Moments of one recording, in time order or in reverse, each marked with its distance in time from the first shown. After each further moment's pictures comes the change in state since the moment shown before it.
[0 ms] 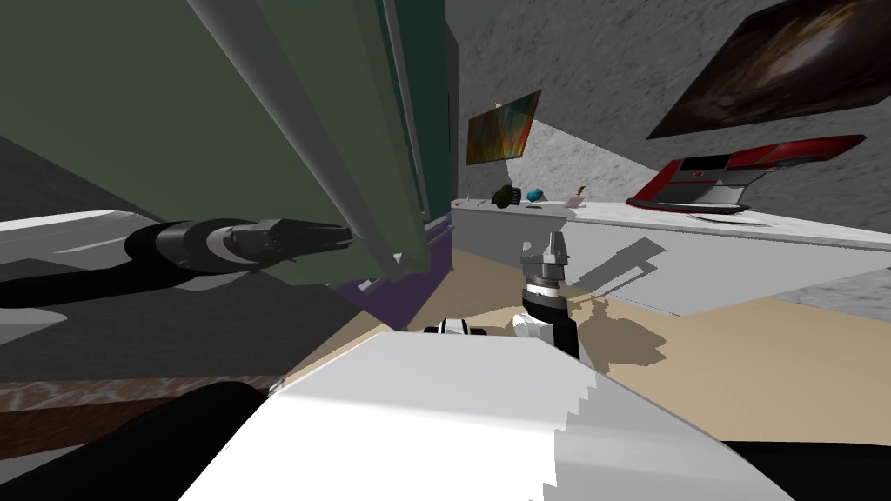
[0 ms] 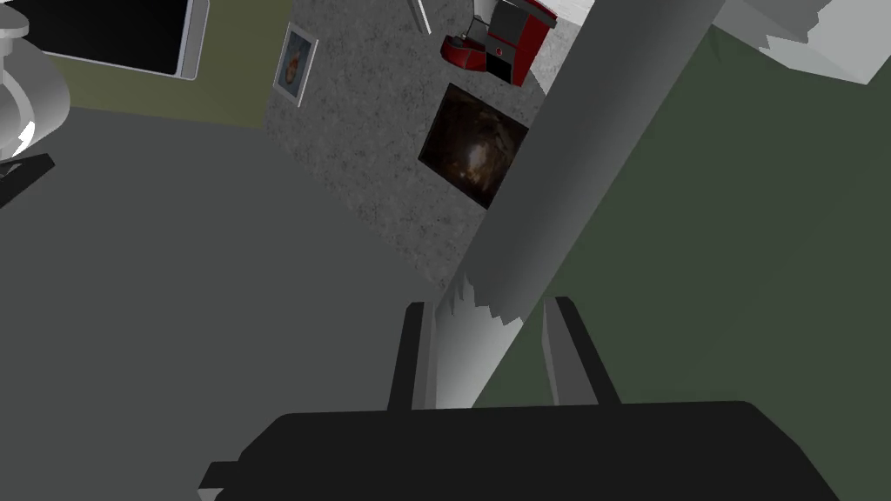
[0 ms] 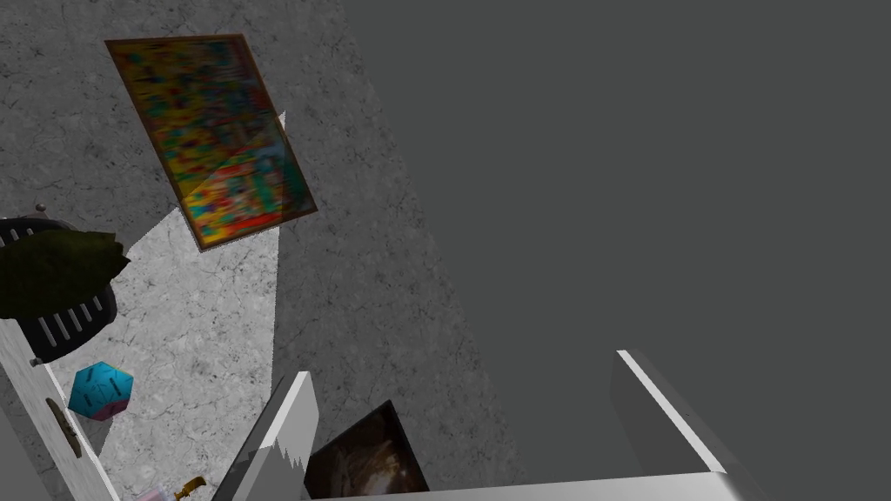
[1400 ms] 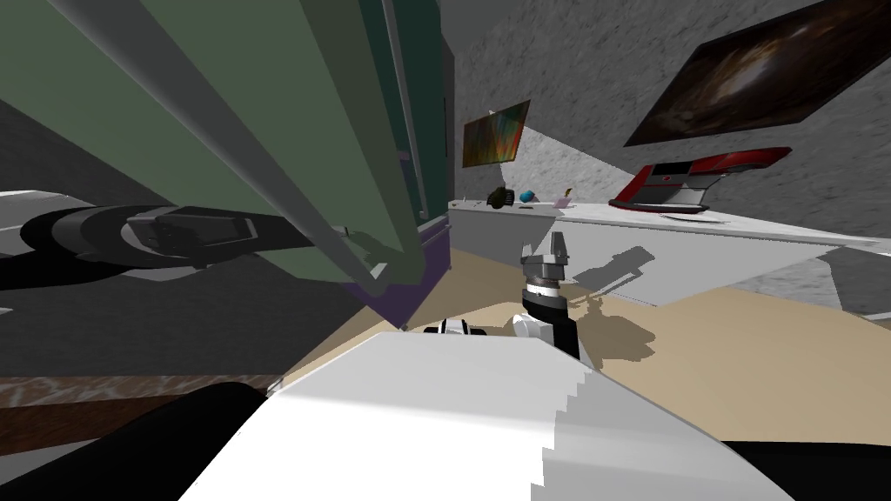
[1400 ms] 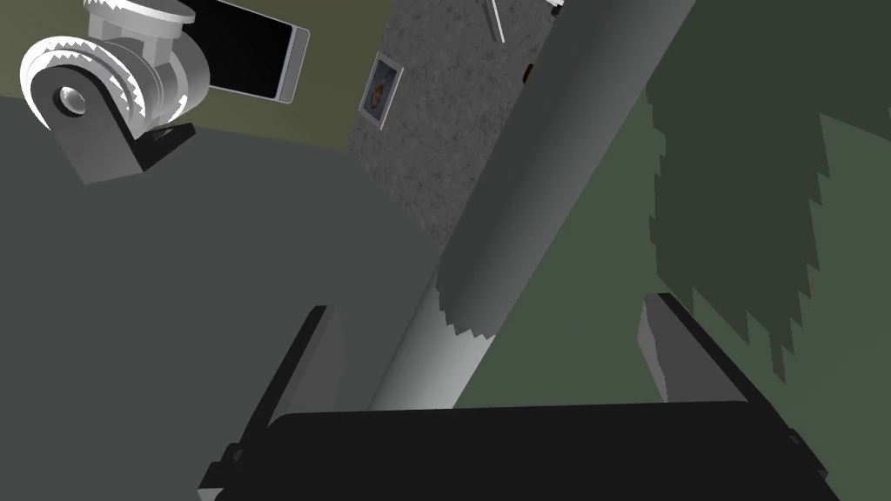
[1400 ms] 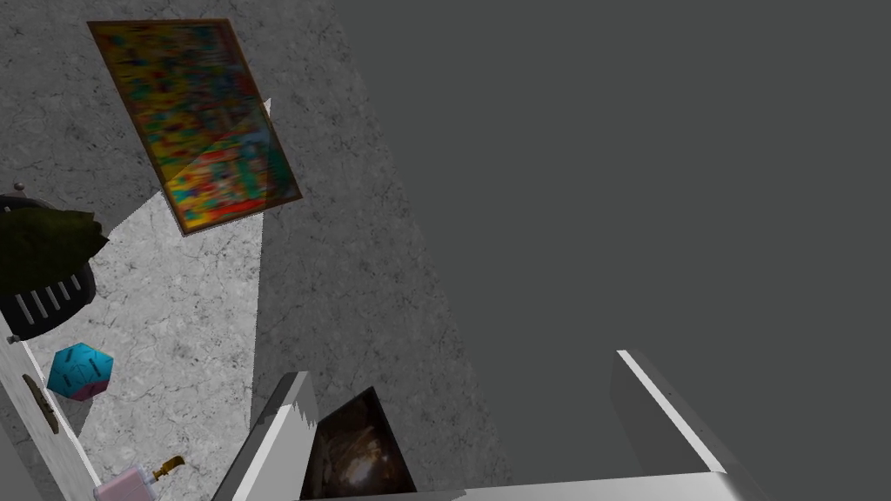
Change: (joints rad) left arm 0.021 0.019 0.066 0.191 0.045 -0.300 0.039; right arm 0.000 0.000 0.000 0.000 0.000 0.000 0.000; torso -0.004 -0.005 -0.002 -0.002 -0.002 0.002
